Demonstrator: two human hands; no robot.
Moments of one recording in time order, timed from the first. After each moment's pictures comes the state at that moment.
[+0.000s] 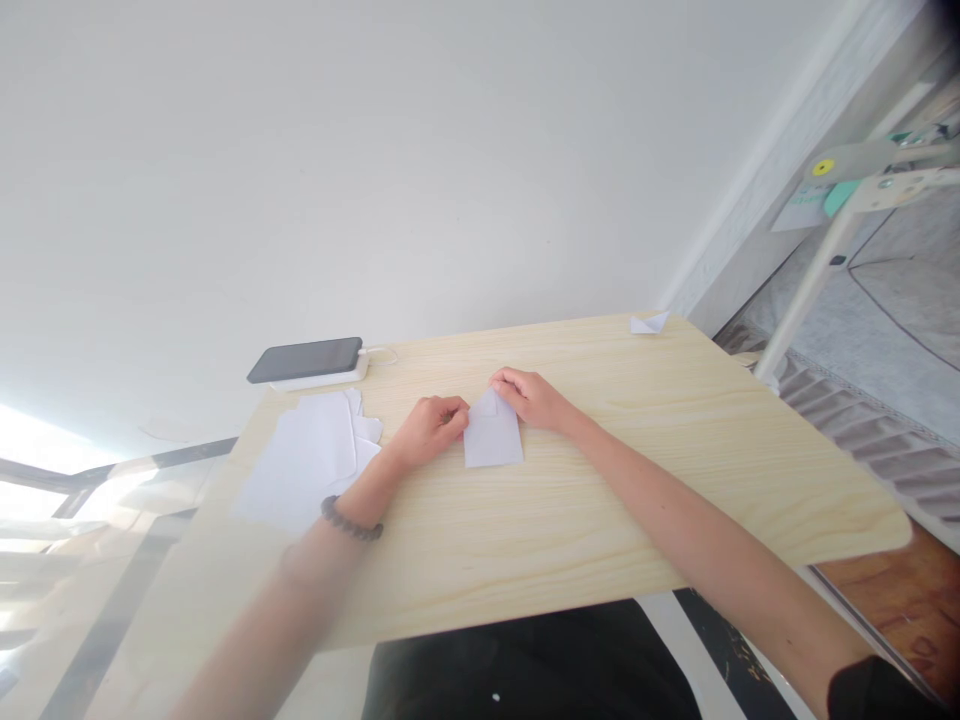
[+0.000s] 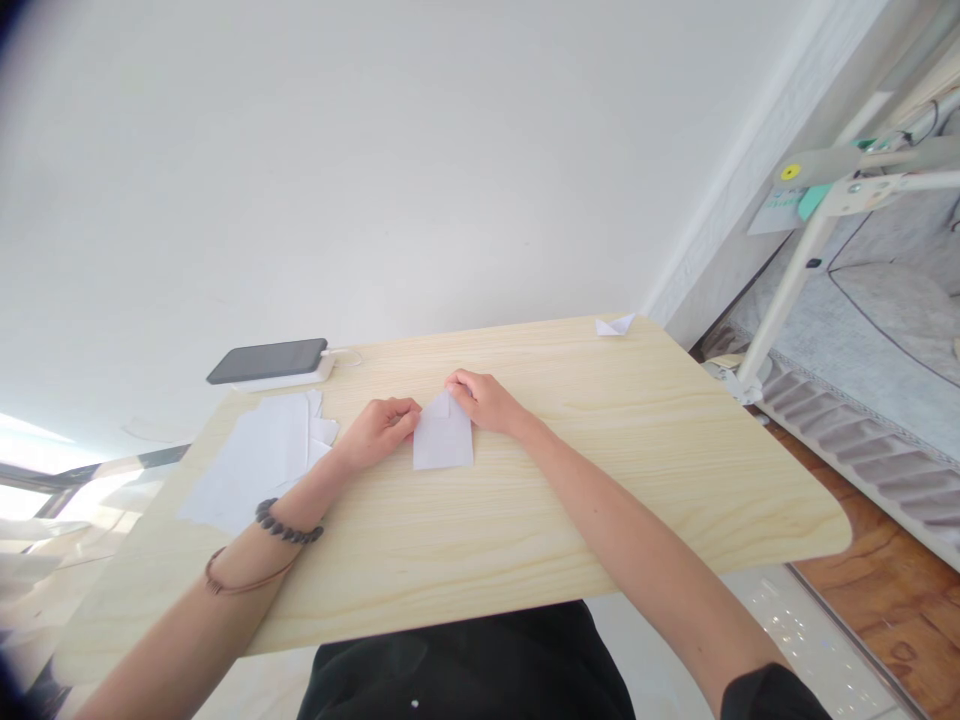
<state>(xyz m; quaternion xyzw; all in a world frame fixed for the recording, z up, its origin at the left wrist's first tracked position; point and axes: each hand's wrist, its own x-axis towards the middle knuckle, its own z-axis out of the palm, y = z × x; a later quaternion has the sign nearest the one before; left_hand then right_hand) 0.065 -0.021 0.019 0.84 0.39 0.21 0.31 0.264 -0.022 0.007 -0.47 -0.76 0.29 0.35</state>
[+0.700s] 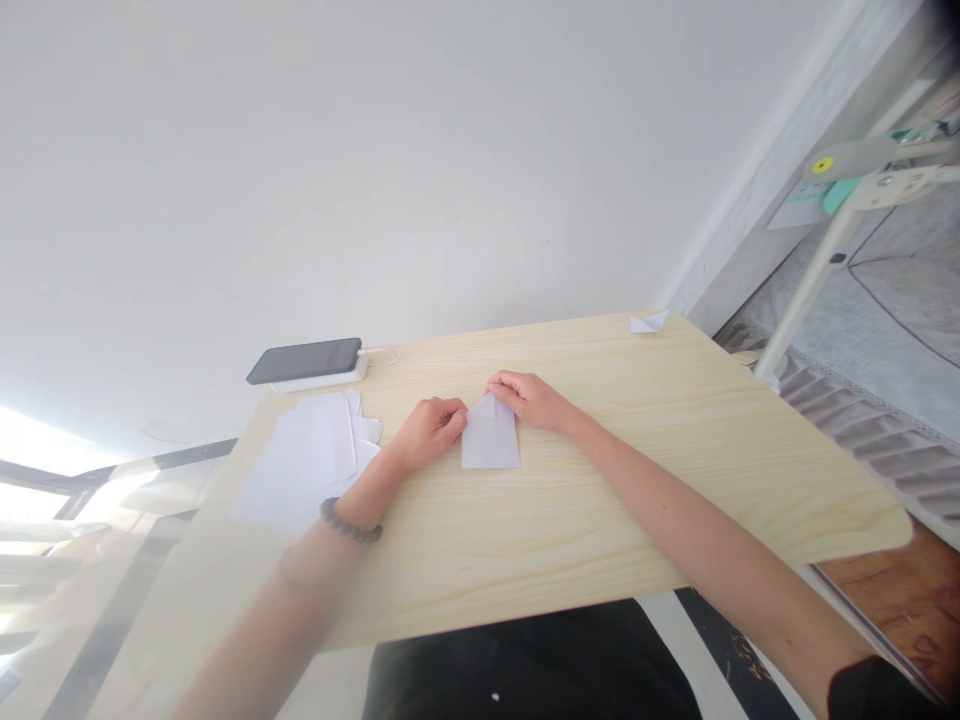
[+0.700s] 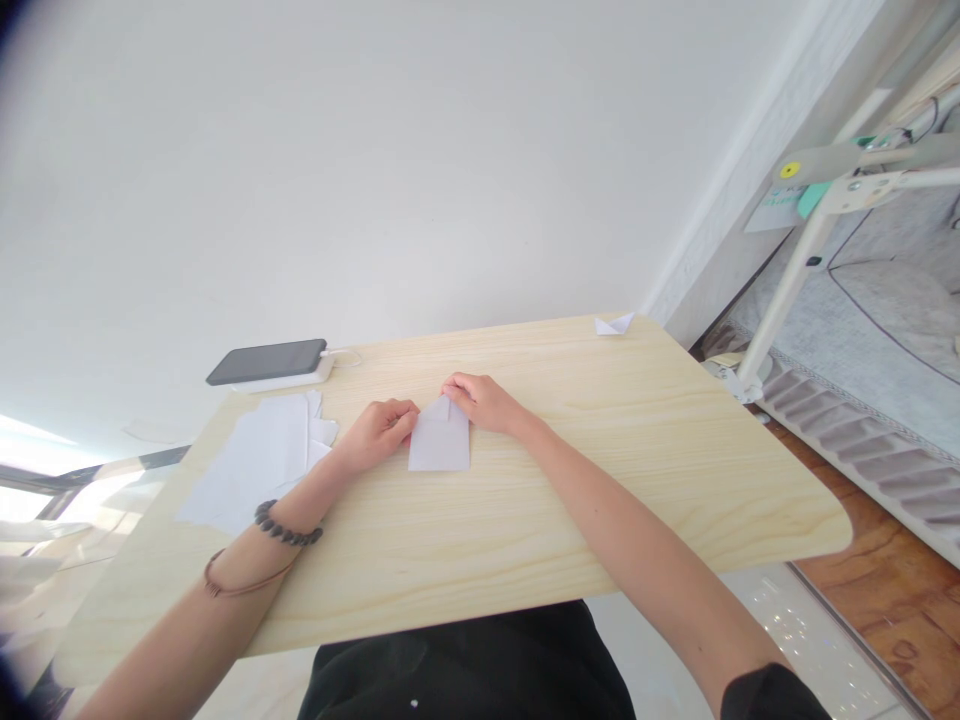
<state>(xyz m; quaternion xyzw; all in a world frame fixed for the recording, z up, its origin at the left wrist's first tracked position) 0.063 -0.021 0.016 0.85 0.39 0.20 0.30 0.264 -0.022 0.006 -0.46 -0.76 0.32 0.32</state>
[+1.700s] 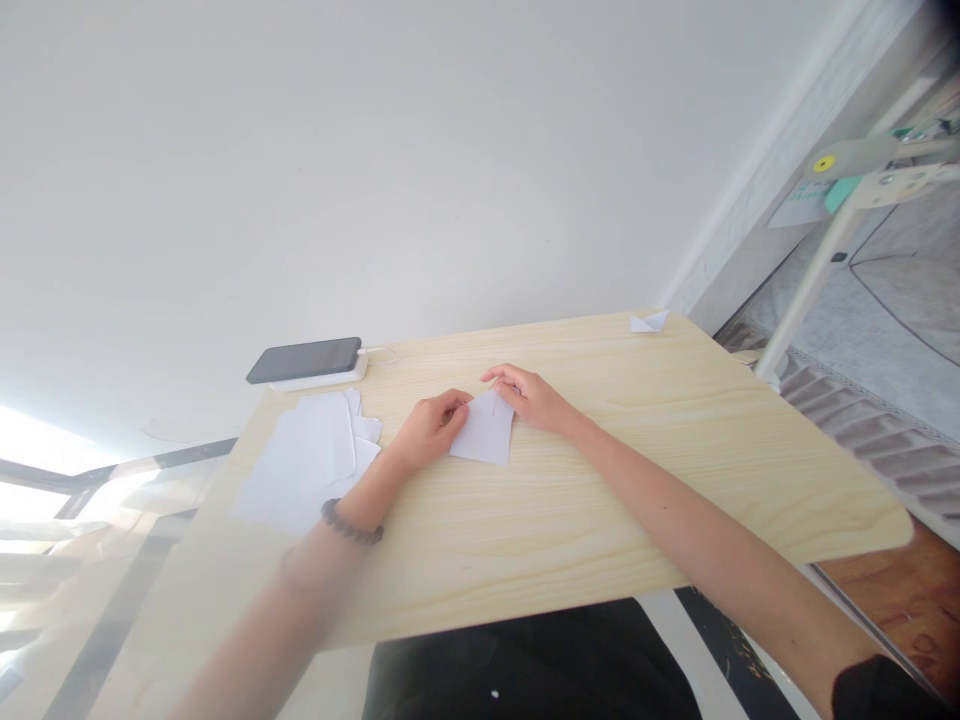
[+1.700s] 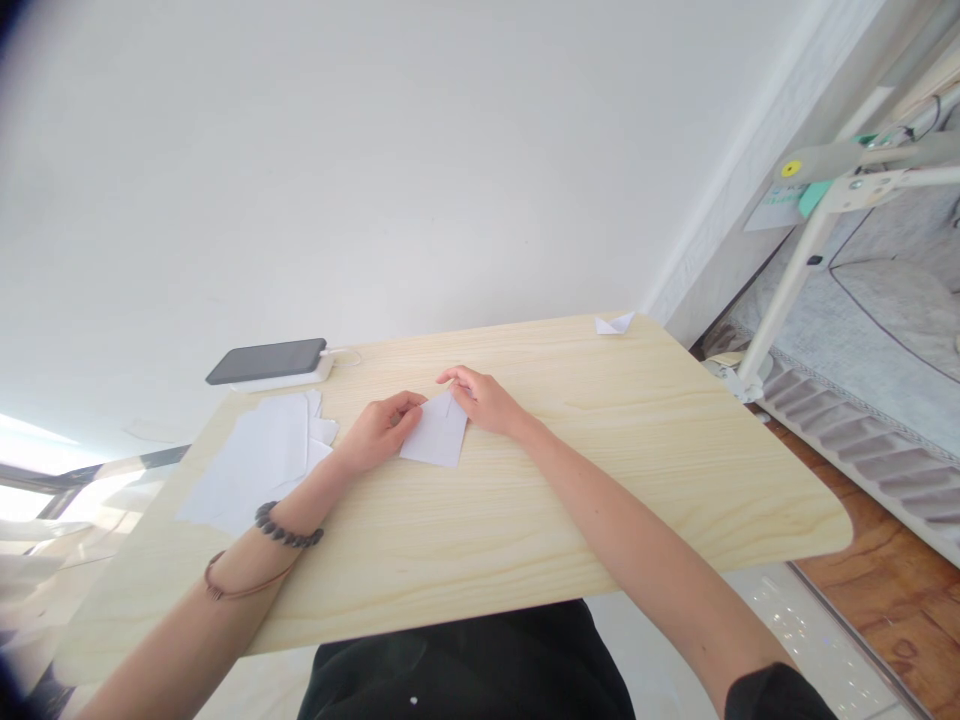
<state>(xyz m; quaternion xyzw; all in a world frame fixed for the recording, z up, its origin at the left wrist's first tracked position) 0.065 -0.022 0.011 0.82 0.41 0.24 0.31 0.263 -0.022 0.001 -0.46 -0.74 0.34 0.37</state>
